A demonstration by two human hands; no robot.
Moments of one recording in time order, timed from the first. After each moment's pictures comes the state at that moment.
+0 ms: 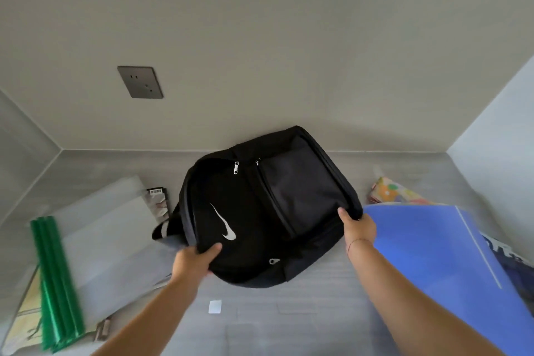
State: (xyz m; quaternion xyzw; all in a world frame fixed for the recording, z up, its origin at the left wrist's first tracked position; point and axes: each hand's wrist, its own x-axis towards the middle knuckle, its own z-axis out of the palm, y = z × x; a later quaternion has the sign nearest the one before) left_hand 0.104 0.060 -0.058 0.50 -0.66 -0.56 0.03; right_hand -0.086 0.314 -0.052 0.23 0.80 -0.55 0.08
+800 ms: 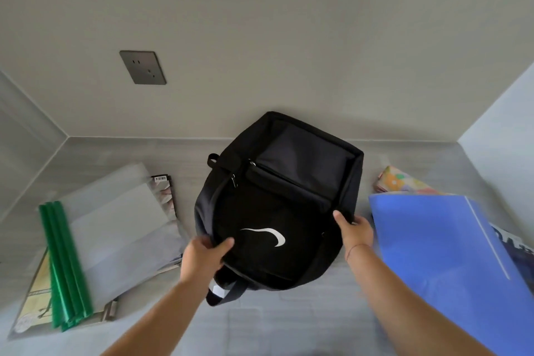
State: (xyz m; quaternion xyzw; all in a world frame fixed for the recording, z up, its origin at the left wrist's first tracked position) left_hand 0.114 0.083 -0.050 0.50 -0.66 -0.55 0.03; right_hand -0.065 0.317 -0.092 0.22 0.78 -0.58 0.11
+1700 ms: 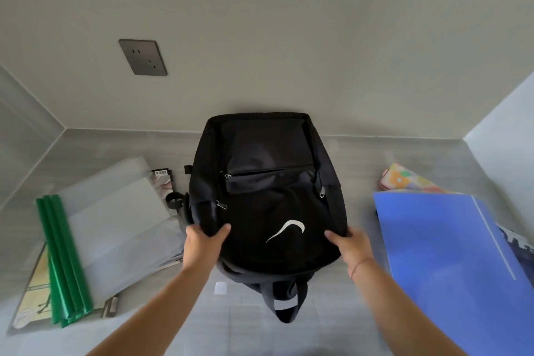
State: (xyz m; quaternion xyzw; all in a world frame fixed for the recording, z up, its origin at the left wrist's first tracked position) left_hand 0.102 0.056 -0.085 0.51 -0.70 -0.50 0.04; right_hand -0.034 0.314 -0.079 0.15 0.79 -0.55 0.23
